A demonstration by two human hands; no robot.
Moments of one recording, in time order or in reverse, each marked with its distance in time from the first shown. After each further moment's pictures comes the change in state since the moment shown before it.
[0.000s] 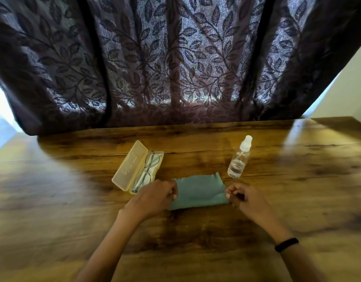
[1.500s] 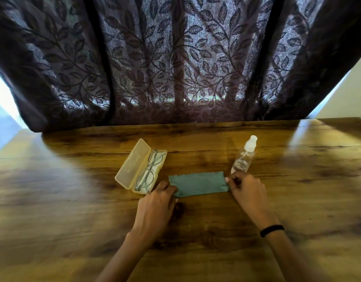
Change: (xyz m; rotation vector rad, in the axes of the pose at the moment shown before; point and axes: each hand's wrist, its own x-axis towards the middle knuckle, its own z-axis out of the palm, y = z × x) left_hand -0.029 0.017 0.026 0.067 0.354 -0.128; right_hand 0.025 -0.008 0.012 -0.302 0.364 -0.008
